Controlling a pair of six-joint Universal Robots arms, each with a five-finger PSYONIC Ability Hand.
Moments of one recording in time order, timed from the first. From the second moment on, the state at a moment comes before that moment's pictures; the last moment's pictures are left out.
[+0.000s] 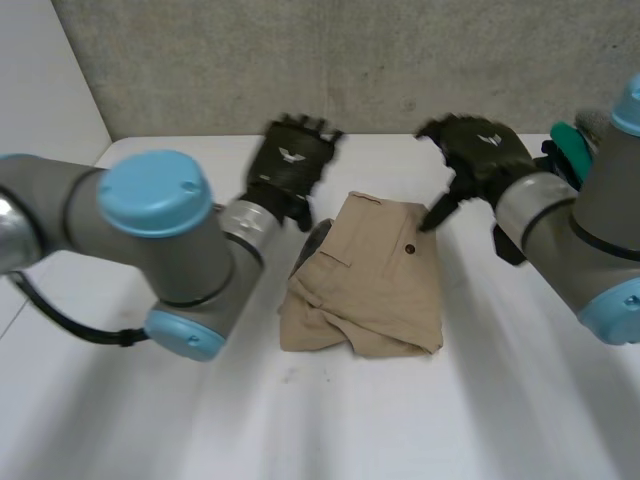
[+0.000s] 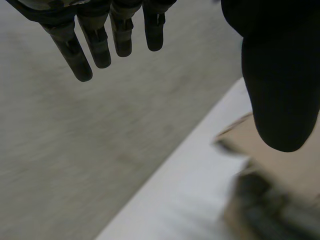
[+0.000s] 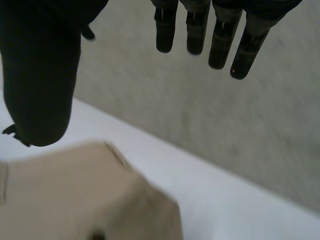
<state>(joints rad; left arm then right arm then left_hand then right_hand) 4.06 -2.18 -1.19 3.44 -1.54 3.53 1.97 -1.19 1.29 0.01 1.45 3.12 0.19 0.20 0.21 0.20 0.05 0.22 0.24 0.23 0.25 0.08</state>
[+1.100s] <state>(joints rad) 4.05 -2.33 -1.00 3.14 -1.58 3.65 1.98 -0.93 1.10 0.14 1.45 2.88 0.19 0.20 0.21 0.20 0.05 0.18 0.22 0.21 0.24 0.06</state>
